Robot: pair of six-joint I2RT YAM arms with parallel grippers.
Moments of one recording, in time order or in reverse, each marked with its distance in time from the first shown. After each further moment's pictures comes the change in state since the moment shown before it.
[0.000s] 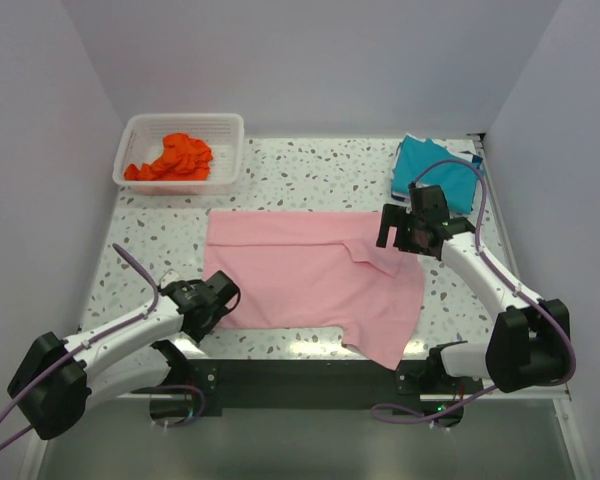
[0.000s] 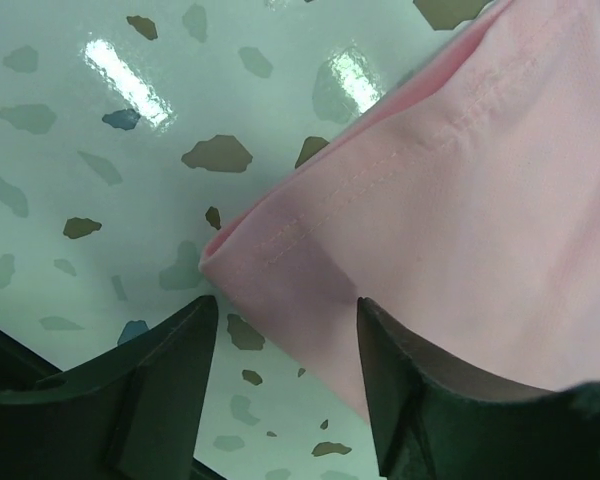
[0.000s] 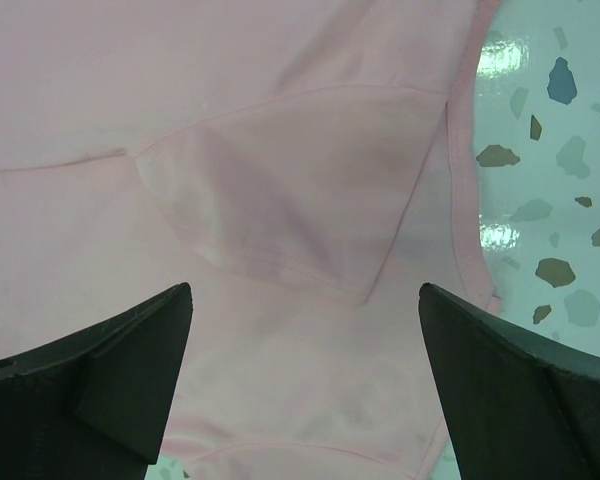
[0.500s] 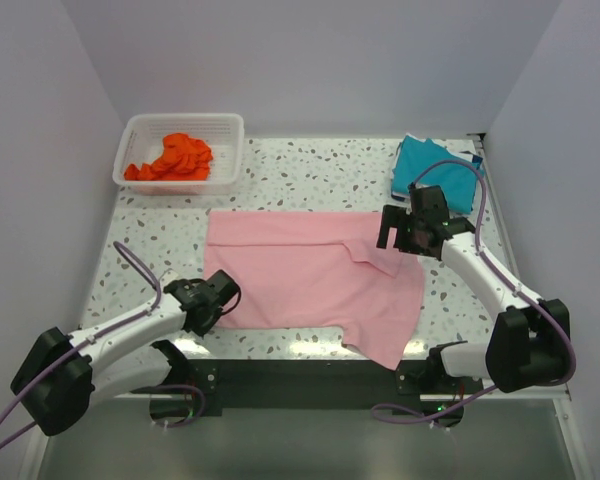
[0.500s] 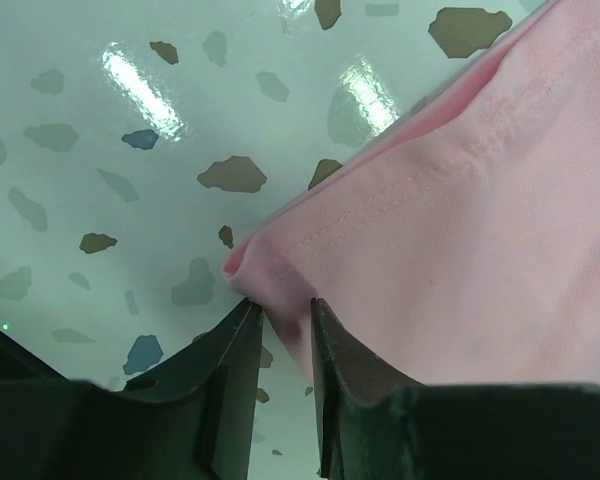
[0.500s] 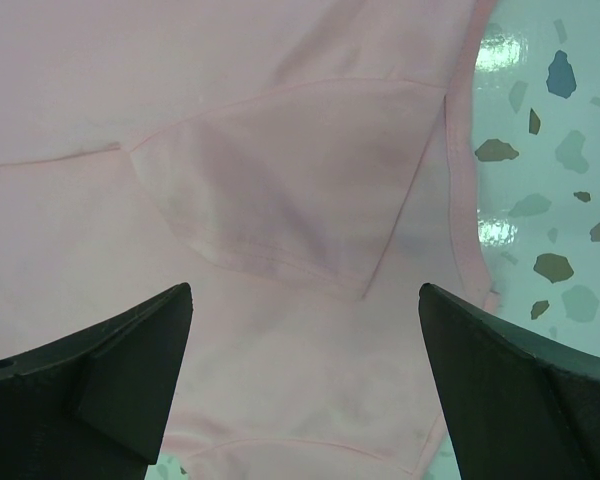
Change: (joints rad) left arm 0.017 0.032 0.001 0.001 -0.027 -0.004; right arm 0.000 0.000 0.000 -0.010 0.001 -0.004
